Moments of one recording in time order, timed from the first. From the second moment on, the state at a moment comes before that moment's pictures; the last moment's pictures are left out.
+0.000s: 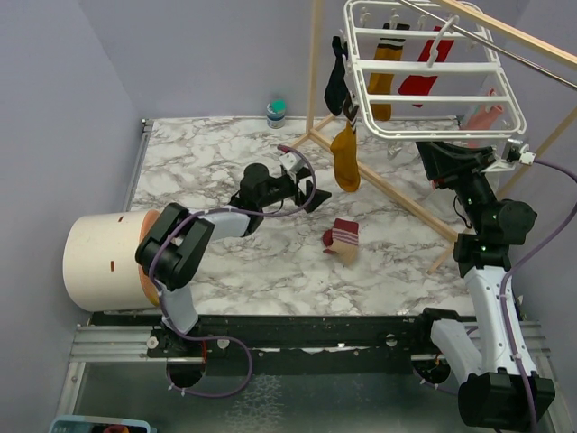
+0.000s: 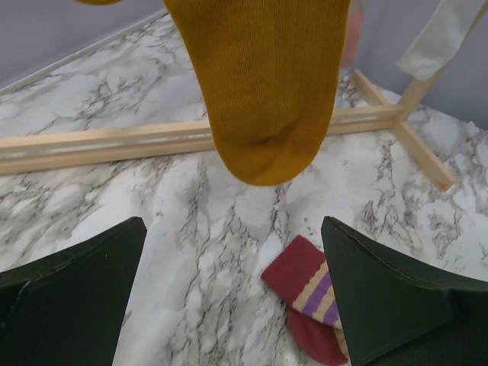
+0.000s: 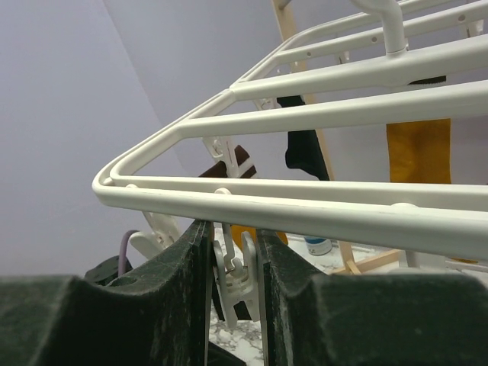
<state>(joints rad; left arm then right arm) -0.54 1.77 0.90 0.87 0.55 -0.14 -0.12 0.82 0.74 0.67 -0.56 0.68</state>
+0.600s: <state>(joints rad) -0.54 2.05 1.19 1.04 0.70 -0.26 -0.12 0.81 0.75 0.65 -0.57 0.68</state>
